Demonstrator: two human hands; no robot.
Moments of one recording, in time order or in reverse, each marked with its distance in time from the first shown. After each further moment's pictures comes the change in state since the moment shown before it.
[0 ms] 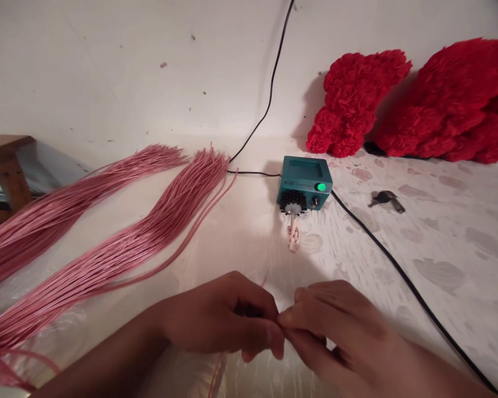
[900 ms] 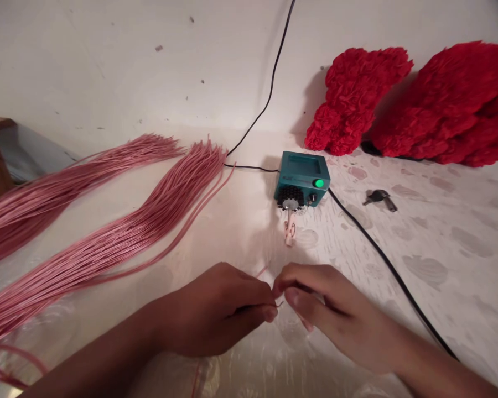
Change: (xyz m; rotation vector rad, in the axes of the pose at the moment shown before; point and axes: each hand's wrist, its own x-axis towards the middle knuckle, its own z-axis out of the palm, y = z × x) left_hand 0.000 -0.005 0.008 0.833 0.258 0.415; right_hand 0.015 0.016 -0.002 0.448 -0.223 0.365
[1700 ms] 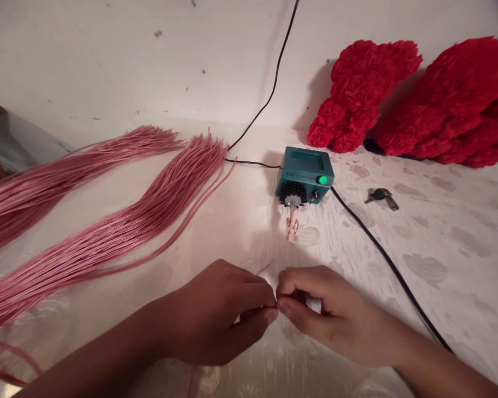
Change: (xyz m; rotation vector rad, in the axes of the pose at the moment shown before) left_hand -0.002 0.004 0.005 0.128 0.010 -0.031; right_hand 0.002 0.007 0.007 0.046 -0.082 0.023
